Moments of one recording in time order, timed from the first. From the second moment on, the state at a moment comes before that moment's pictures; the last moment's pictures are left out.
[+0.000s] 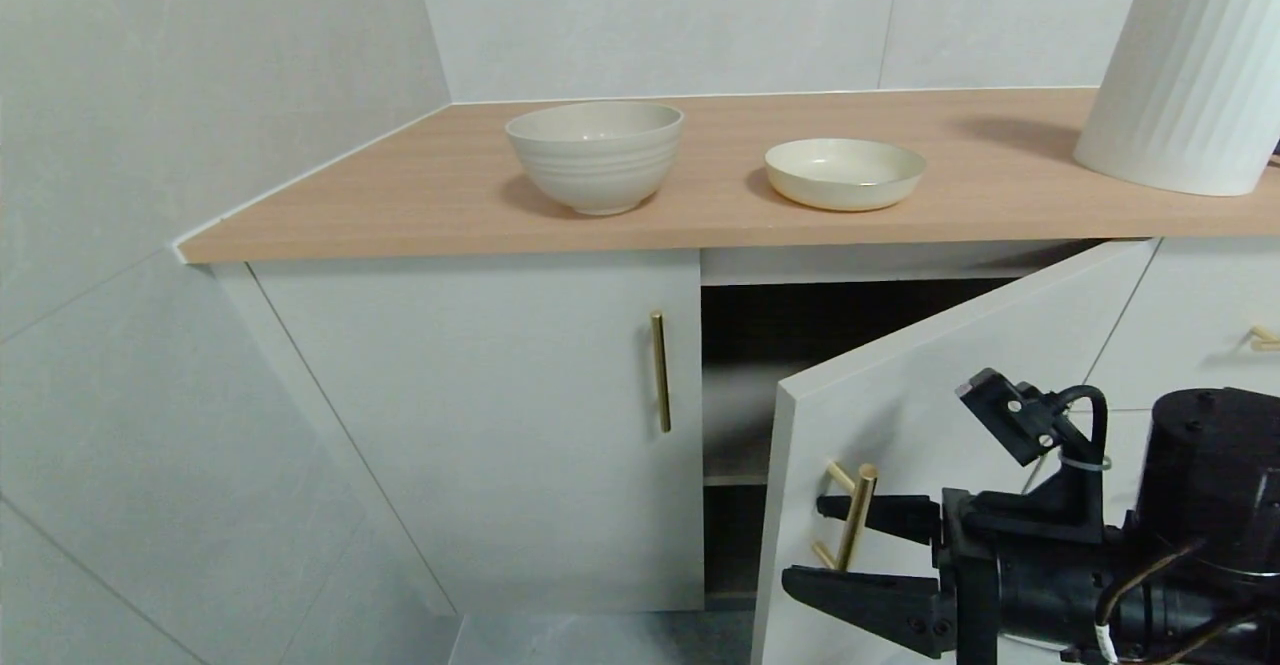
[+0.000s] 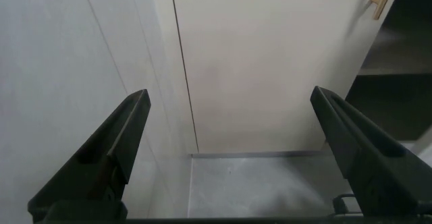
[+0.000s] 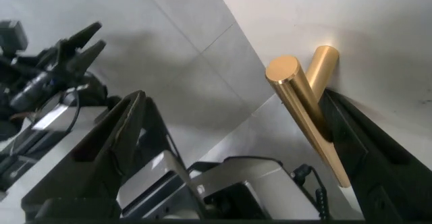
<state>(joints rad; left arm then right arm) 0.00 0.00 0.00 0.00 -0.01 0.01 0.76 1.58 -0.36 -1.03 0.51 0.41</state>
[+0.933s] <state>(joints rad) -0.02 0.47 -0.53 0.16 -0.57 -0.05 0.77 1.52 -0.30 -1.01 0.52 0.41</state>
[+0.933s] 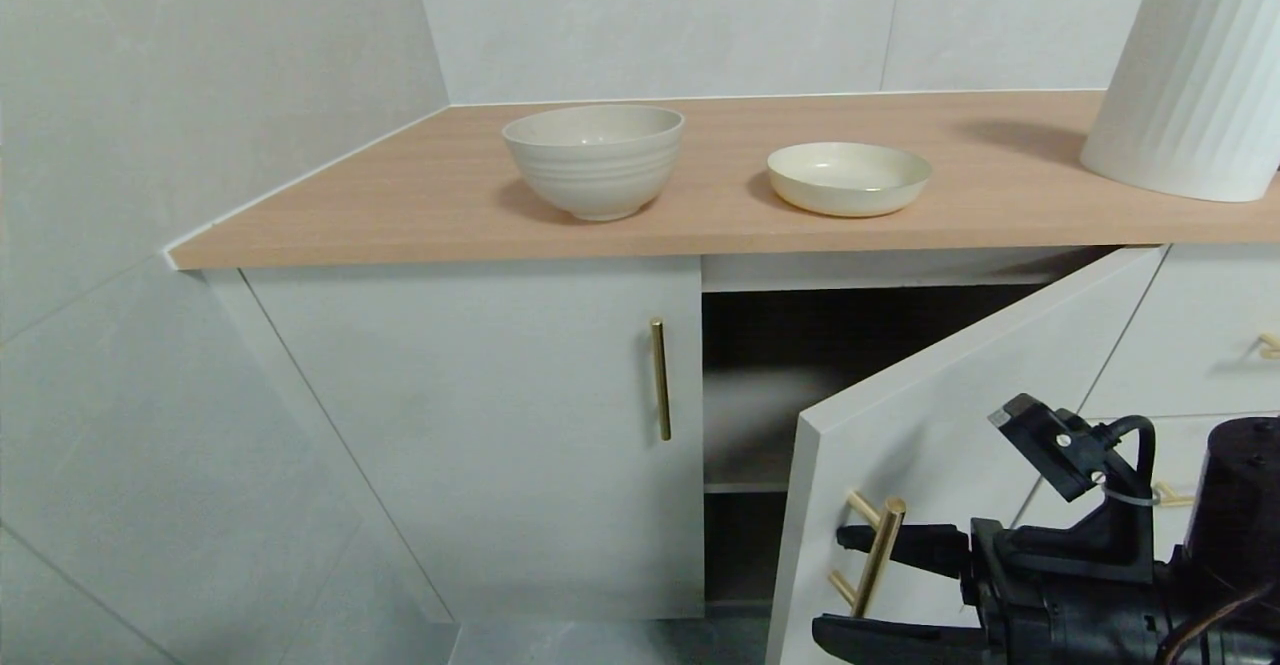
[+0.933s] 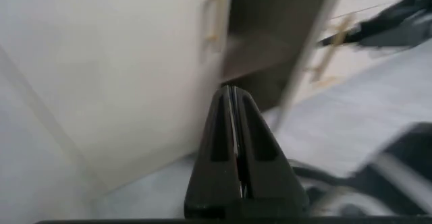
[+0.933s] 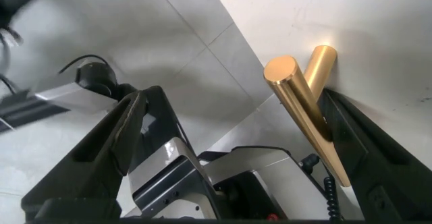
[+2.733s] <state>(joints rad) -0.79 2.01 -0.68 -1.31 -0.37 -0.25 0.77 1.49 -0.27 -1.01 0.52 0.41</state>
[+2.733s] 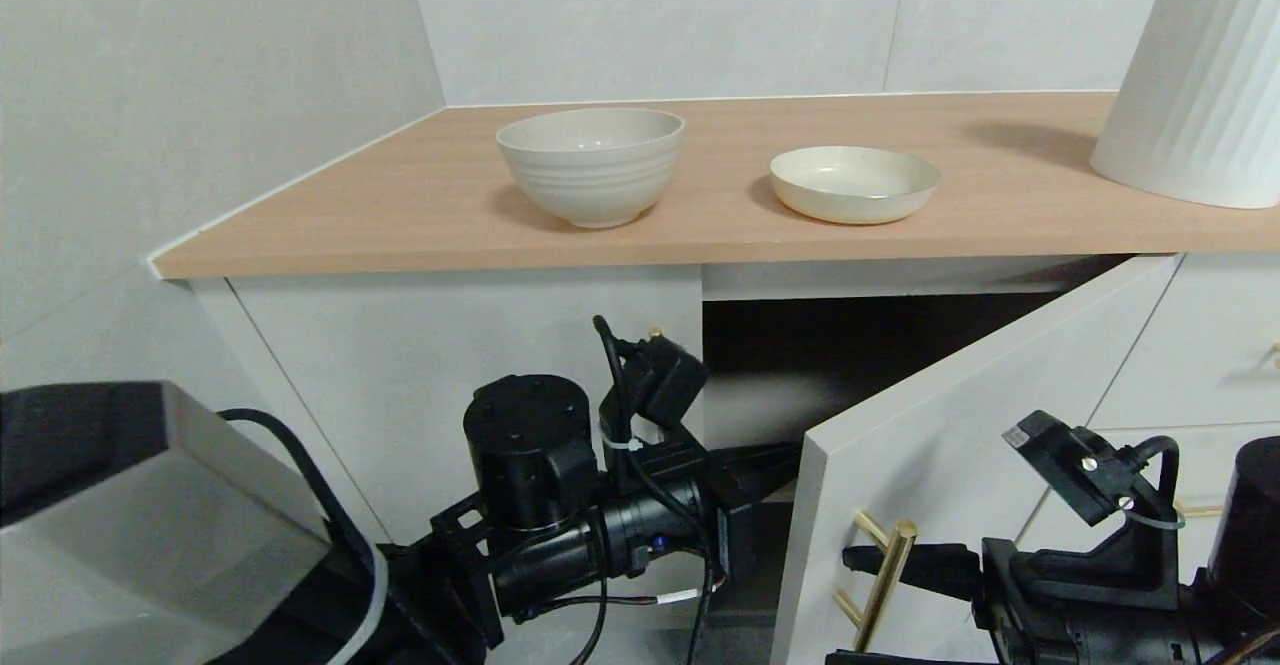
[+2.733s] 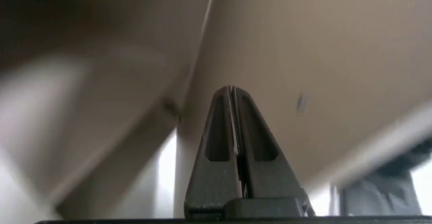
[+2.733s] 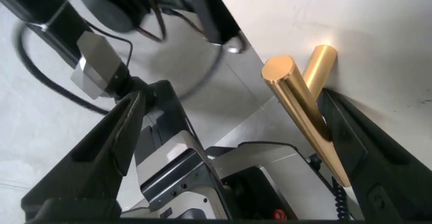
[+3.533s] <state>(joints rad) -0.83 2.07 -0.67 -1.34 -0.37 -0.26 0.55 1.46 -0.27 -0.99 0.52 0.40</state>
